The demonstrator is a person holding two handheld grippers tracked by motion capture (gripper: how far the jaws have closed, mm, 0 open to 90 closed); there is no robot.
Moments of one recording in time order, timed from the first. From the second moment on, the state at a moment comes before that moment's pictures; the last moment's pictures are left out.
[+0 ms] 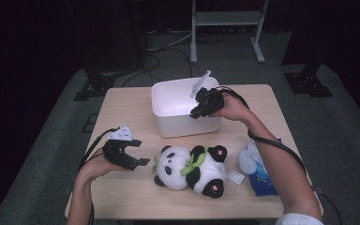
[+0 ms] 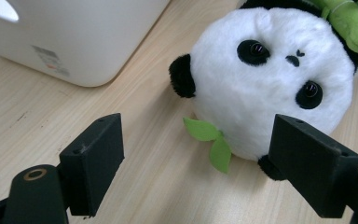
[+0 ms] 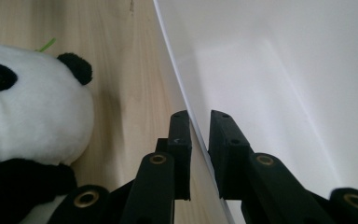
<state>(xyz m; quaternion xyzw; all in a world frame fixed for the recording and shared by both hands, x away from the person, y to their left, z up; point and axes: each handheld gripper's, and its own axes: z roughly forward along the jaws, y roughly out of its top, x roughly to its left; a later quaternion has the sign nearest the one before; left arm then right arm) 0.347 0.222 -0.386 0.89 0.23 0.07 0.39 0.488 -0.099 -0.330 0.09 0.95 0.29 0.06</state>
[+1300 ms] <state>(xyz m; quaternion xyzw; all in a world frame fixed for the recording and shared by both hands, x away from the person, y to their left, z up) 0.346 0.219 -0.387 0.89 0.22 0.07 0.39 0.422 -0.119 -0.331 0.08 0.95 0.29 0.04</state>
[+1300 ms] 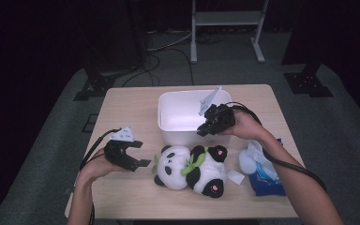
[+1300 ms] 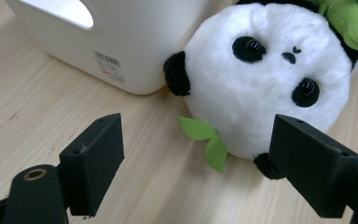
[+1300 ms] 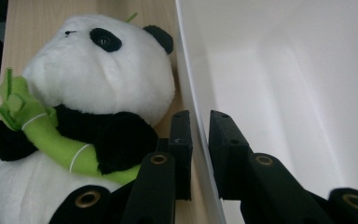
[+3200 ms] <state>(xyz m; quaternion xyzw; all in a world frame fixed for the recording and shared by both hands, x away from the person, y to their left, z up) 0.345 0.221 -0.388 0.89 0.23 0.07 0.39 0.367 -0.080 -0.365 0.06 0.96 0.29 -0.02</state>
